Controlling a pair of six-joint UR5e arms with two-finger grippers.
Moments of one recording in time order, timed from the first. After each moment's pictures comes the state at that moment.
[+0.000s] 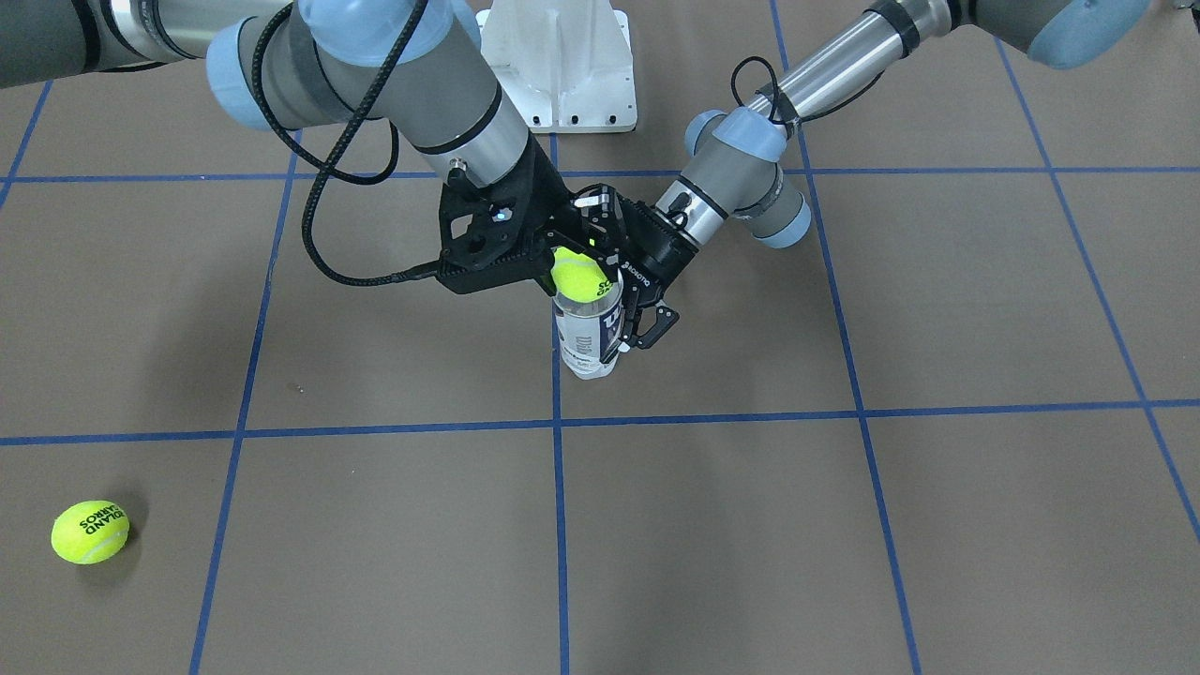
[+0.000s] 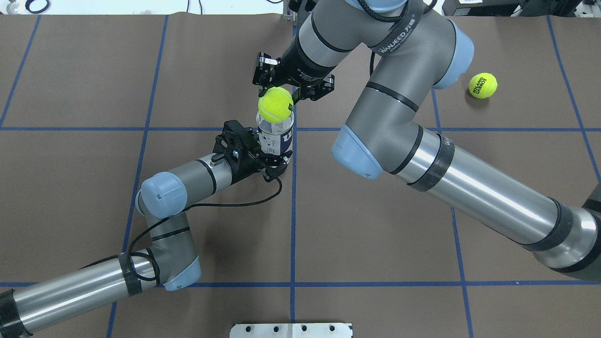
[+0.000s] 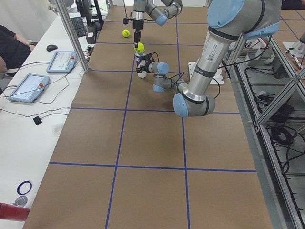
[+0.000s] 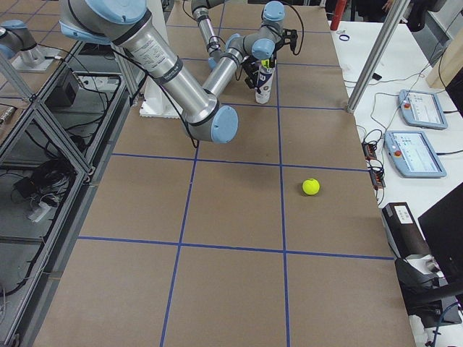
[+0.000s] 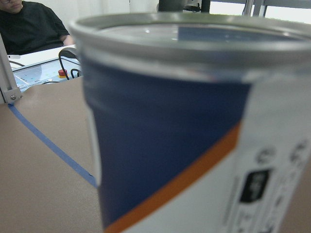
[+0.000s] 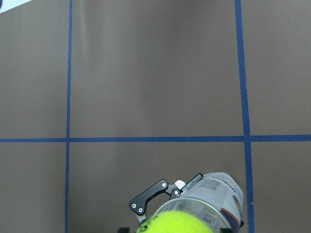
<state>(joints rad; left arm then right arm) -0.44 -2.18 -1.25 -2.97 -1.38 -0.48 0.74 -0.69 1.58 -1.33 2.14 1.30</state>
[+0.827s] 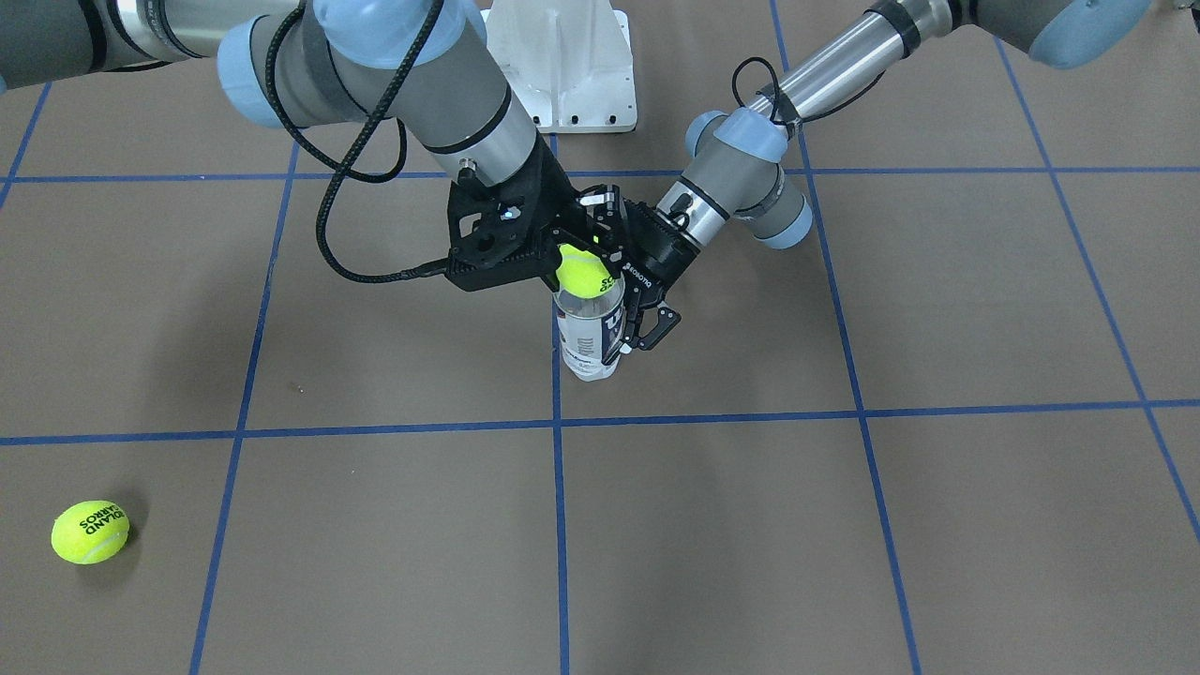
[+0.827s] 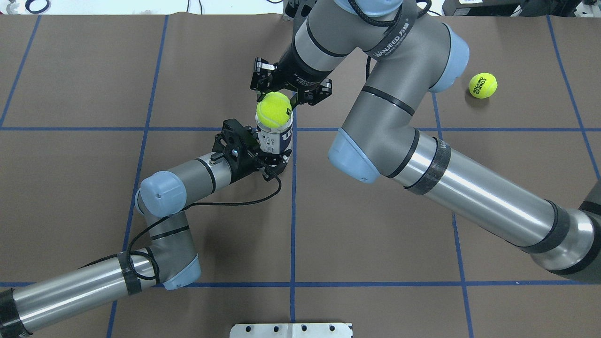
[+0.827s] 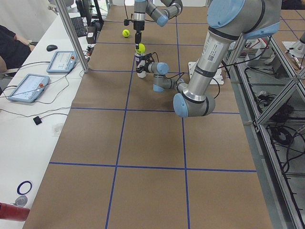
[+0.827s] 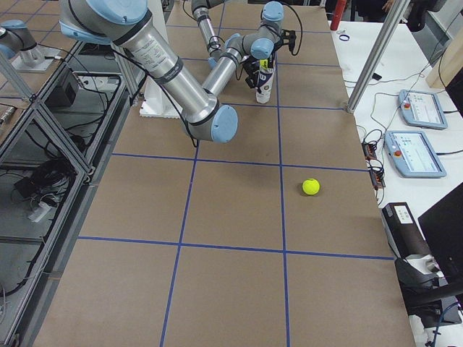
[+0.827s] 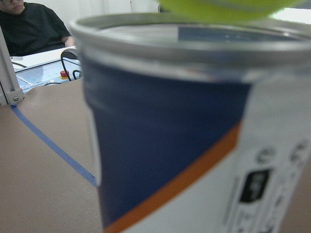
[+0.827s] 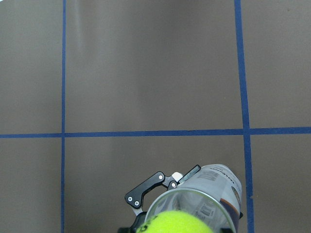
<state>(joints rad) -0.44 -2.18 -1.25 -2.97 -1.38 -0.48 0.73 -0.68 1.58 -1.35 2.14 1.30</state>
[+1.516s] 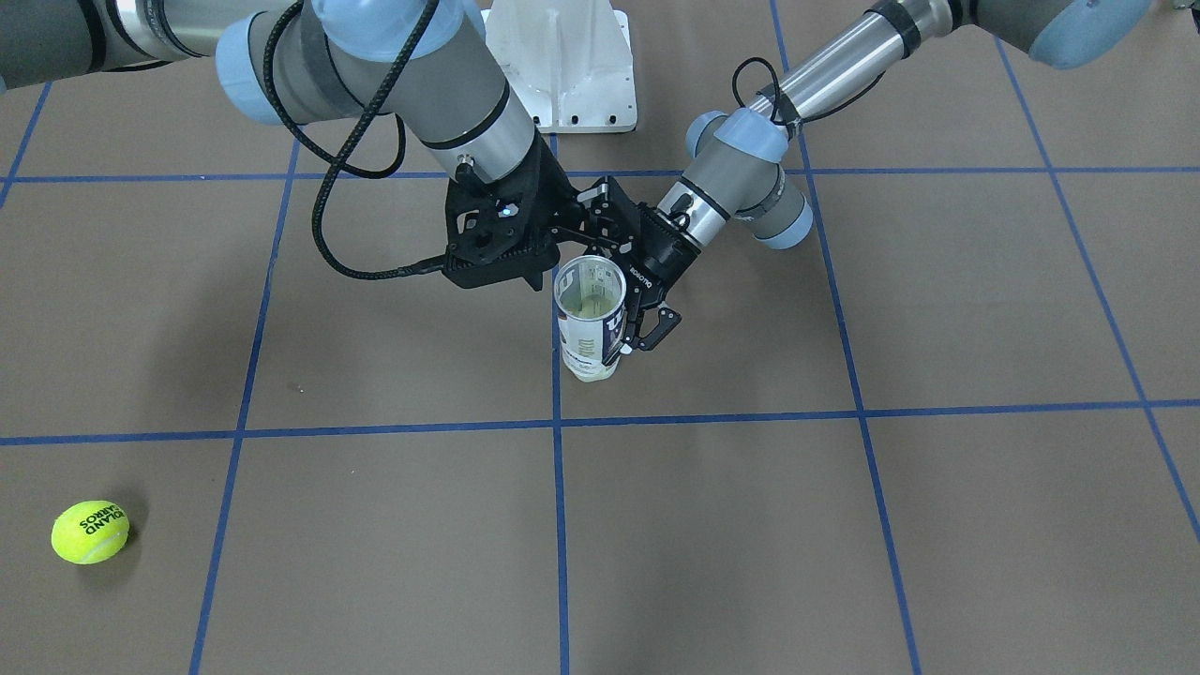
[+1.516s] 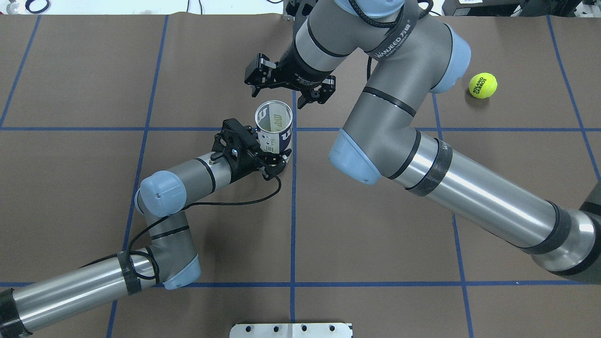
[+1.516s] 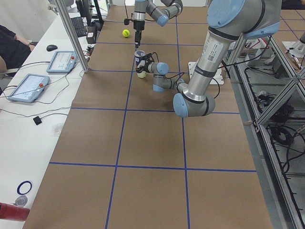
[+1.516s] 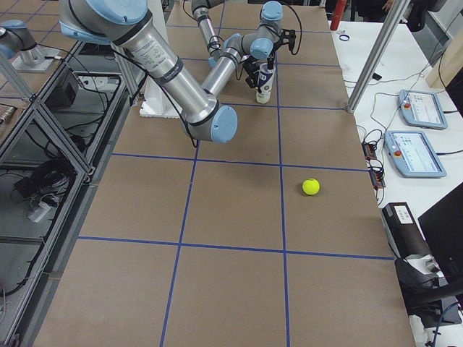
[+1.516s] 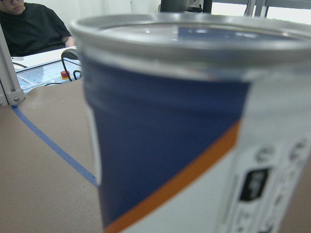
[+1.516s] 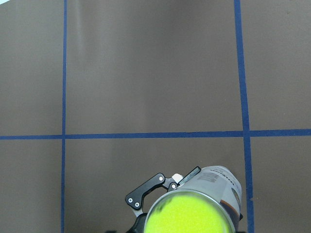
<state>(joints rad) -0.44 -2.18 -1.25 -2.97 -1.37 -0.48 0.73 -0.69 1.59 -1.35 2.13 1.30</state>
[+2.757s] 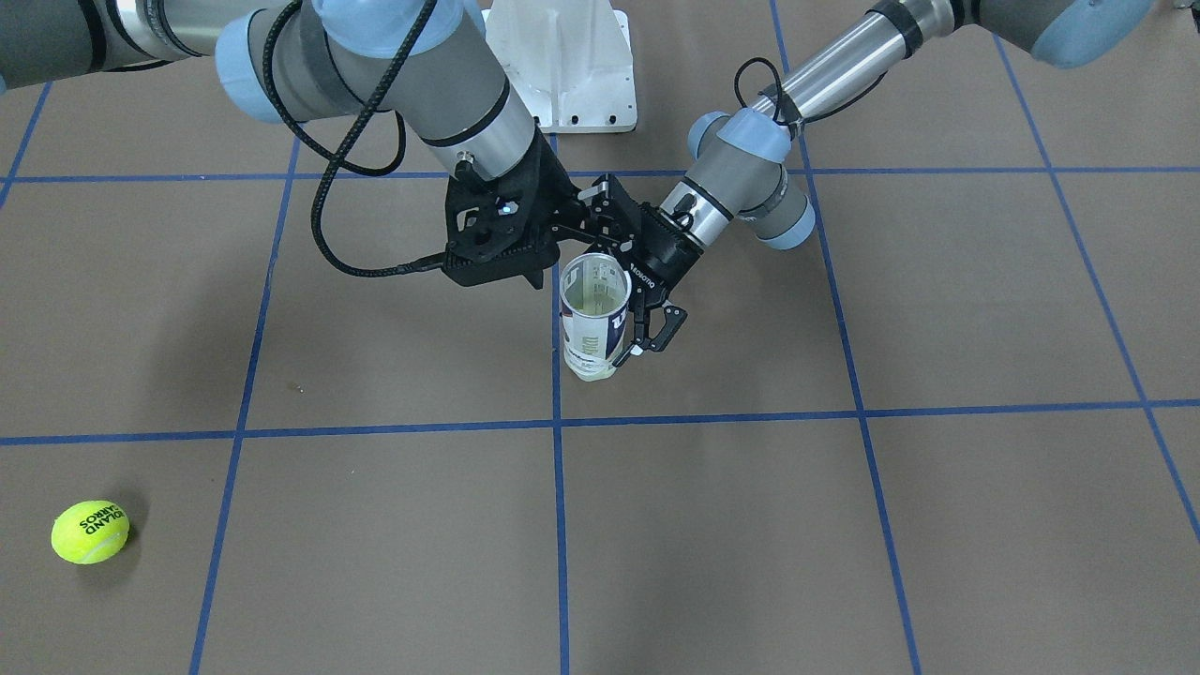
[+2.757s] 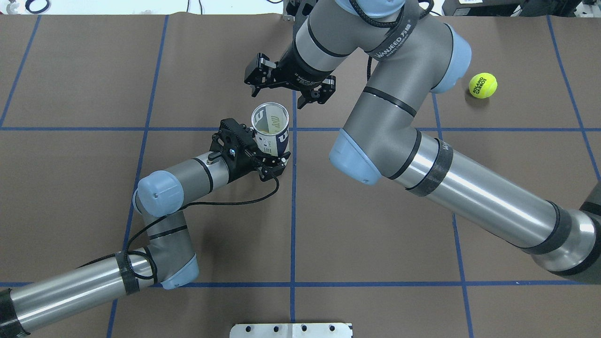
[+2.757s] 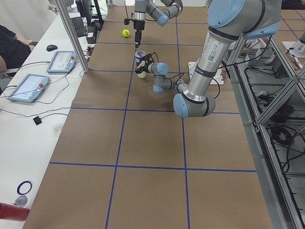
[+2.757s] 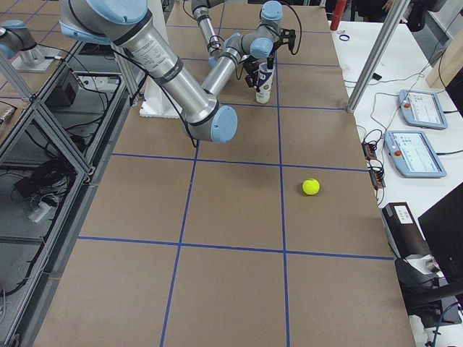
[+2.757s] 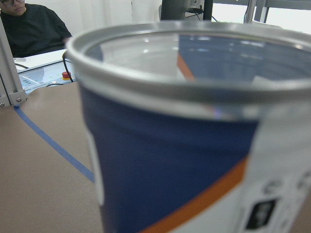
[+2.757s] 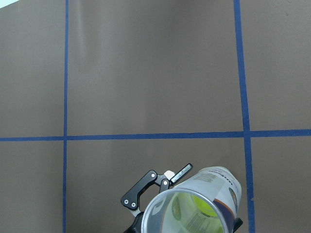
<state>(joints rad) -0.44 -2.17 -1.25 -2.98 -1.38 -0.48 0.73 -0.69 1.59 -1.35 2.13 1.31</state>
